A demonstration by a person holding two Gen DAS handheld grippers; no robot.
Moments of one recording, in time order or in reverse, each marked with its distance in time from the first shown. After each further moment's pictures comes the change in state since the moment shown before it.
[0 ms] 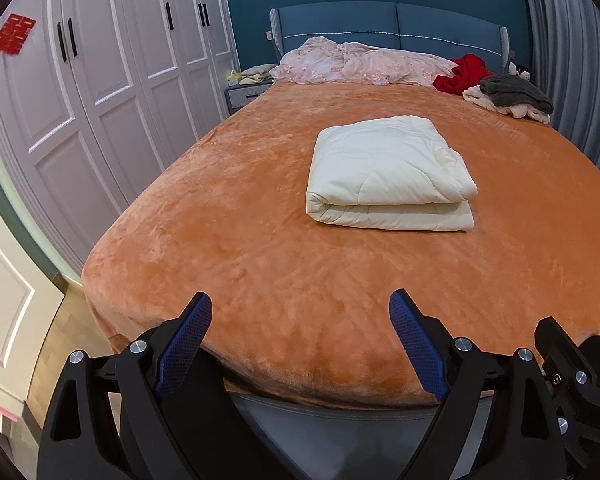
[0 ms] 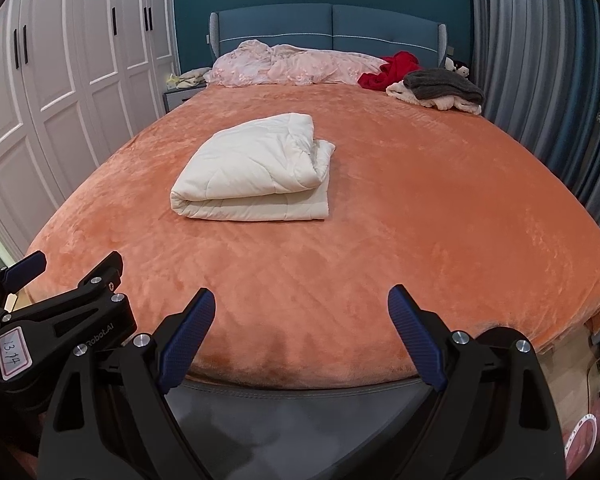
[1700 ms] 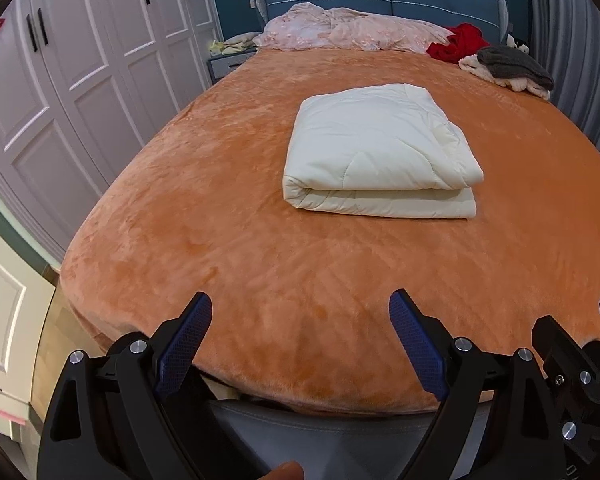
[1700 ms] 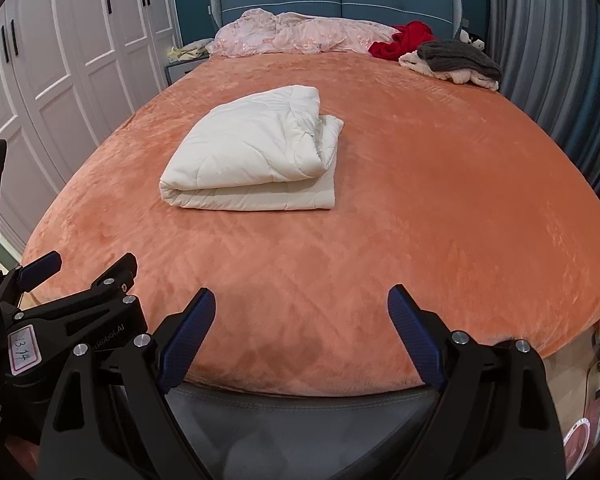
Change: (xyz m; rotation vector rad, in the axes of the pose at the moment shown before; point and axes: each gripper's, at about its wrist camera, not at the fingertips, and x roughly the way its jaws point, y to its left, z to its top) left arm 0.045 -0.016 0.024 0.021 0.135 -0.039; right arm 0.043 -0.013 0.030 -0.004 0.127 0.043
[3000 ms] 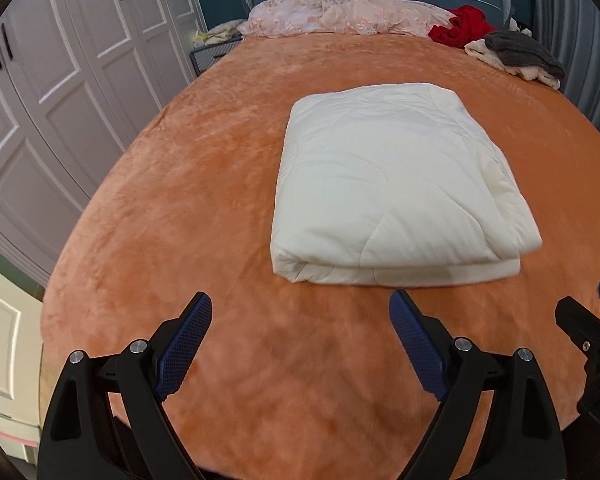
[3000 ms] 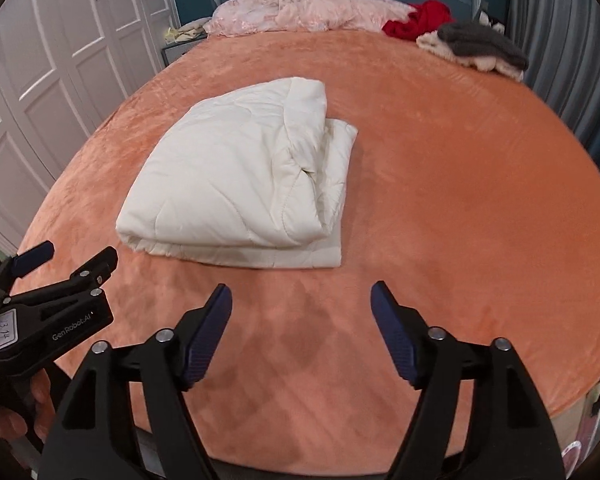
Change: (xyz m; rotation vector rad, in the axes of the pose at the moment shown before) left arm 0.088 -0.003 0.087 0.053 0.061 -0.008; right arm 0.094 -0.017 0.085 -0.024 0.093 0.023
